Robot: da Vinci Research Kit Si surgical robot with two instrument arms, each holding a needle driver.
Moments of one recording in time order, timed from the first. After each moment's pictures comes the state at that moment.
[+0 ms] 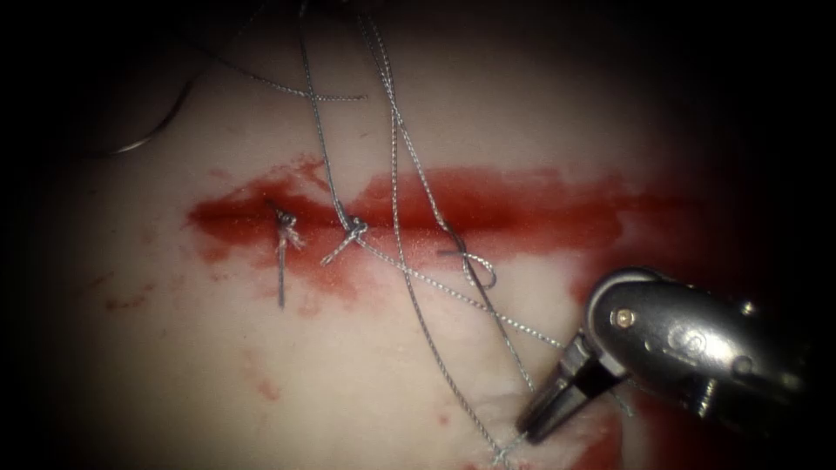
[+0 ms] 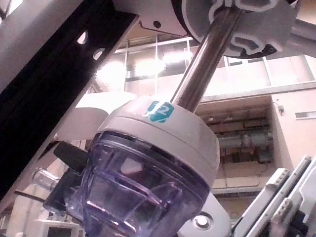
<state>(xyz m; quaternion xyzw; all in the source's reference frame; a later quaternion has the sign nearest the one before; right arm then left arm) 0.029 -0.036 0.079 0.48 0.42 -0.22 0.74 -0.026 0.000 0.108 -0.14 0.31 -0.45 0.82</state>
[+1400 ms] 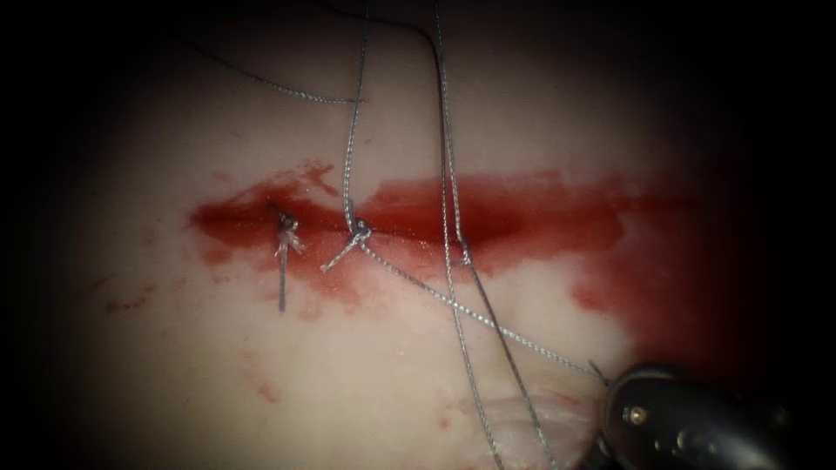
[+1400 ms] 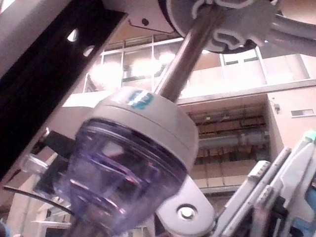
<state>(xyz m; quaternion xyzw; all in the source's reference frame) 0.028 -0.042 0.077 0.55 0.35 -0.15 0.75 -0.031 0.009 0.107 -0.11 0.31 -0.47 0.82</state>
